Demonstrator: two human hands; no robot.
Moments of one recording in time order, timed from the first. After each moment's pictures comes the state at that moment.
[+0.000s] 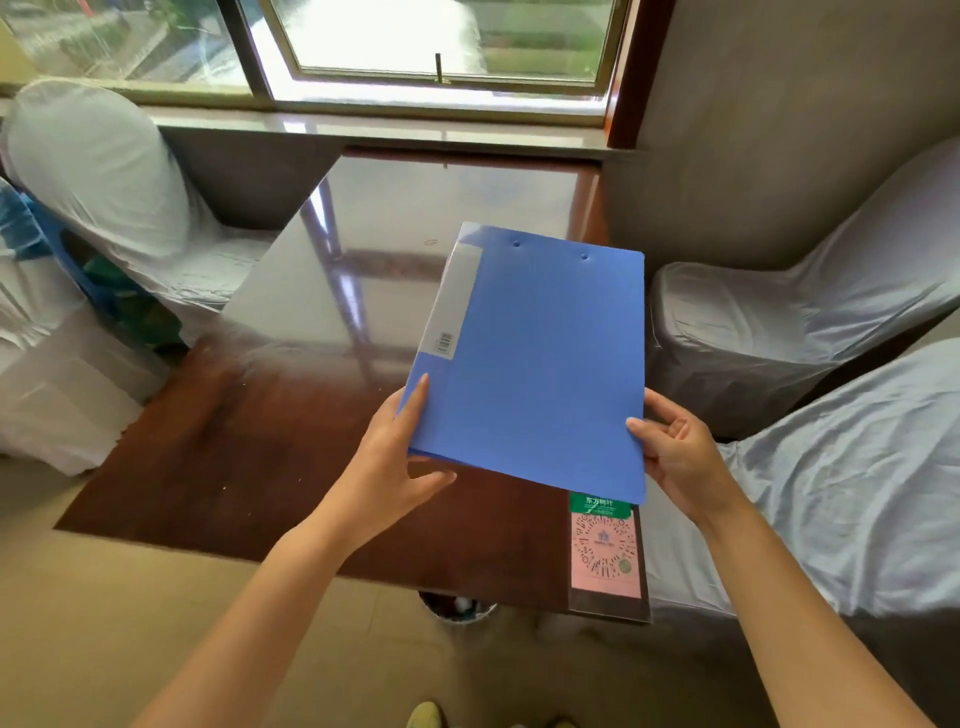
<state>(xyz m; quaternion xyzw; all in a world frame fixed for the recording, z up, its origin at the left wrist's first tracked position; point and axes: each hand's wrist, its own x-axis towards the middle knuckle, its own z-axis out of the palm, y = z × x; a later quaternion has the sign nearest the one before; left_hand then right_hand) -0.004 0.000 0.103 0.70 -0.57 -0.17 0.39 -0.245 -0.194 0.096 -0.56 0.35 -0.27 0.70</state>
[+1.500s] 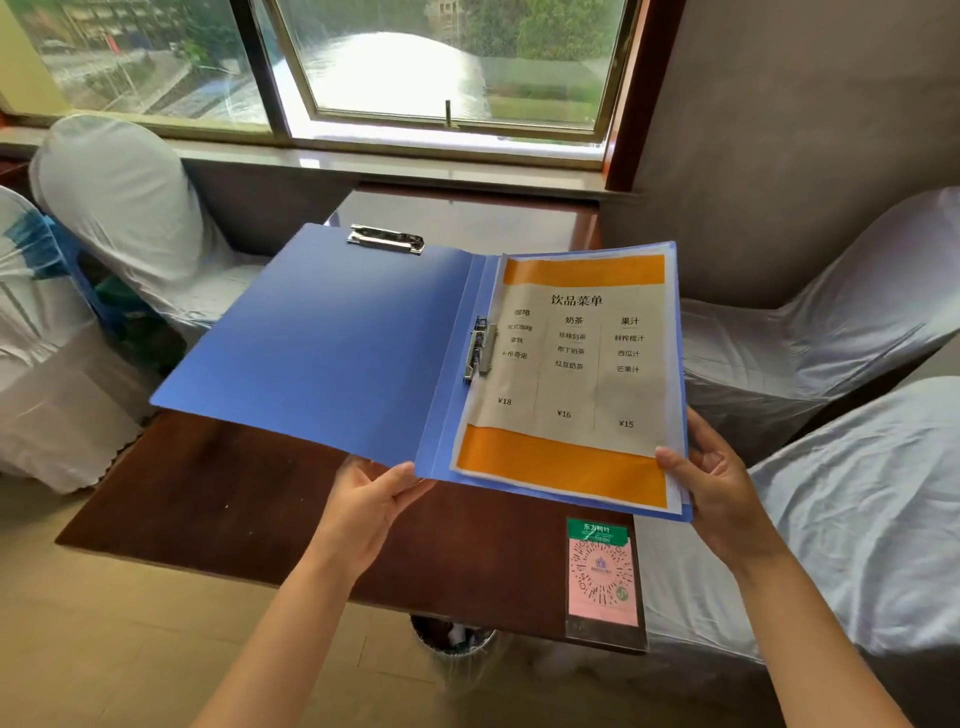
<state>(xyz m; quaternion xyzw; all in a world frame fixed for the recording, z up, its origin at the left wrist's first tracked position) -0.018 0.013 0.112 0.54 -0.17 -0.40 0.72 -0.275 -0.196 0.111 -0.56 0.32 -0.31 0.70</state>
